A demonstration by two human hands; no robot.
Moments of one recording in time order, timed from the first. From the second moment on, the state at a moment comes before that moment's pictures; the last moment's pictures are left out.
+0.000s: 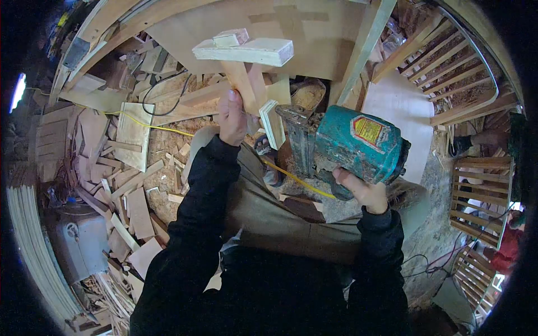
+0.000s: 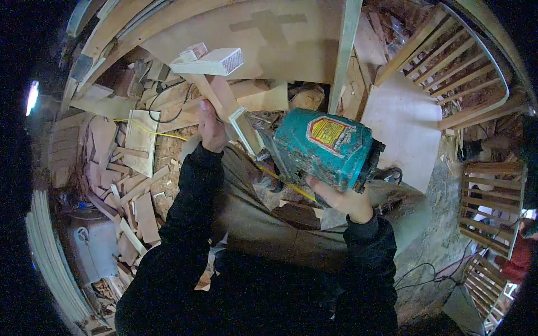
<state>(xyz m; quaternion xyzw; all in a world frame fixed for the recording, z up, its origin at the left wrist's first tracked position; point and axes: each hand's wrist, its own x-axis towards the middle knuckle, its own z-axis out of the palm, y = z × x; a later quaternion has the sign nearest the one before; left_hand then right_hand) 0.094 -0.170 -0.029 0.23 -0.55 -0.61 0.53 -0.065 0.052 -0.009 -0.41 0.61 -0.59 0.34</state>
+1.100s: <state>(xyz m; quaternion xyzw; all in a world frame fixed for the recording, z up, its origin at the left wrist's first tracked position) 0.085 -0.192 -0.015 -0.19 -0.24 -0.91 0.29 -0.164 0.061 -0.163 0.11 0.54 -0.78 0.30</state>
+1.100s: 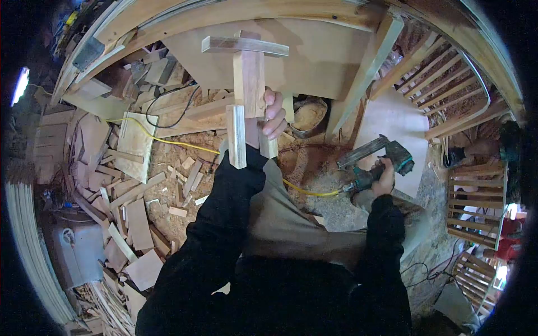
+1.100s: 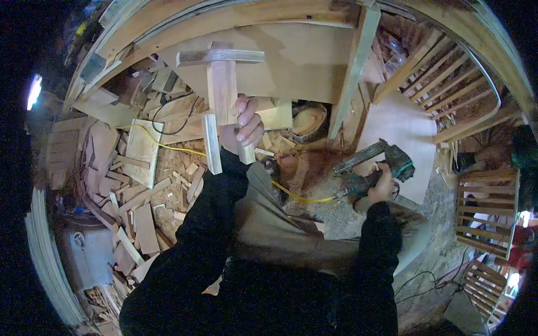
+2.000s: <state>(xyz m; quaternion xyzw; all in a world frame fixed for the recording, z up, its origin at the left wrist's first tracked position) 0.075 -0.168 -0.062 0.21 -0.57 -0.72 0.34 -0.210 0.003 -0.345 -0.02 0.79 -0.54 0.28</state>
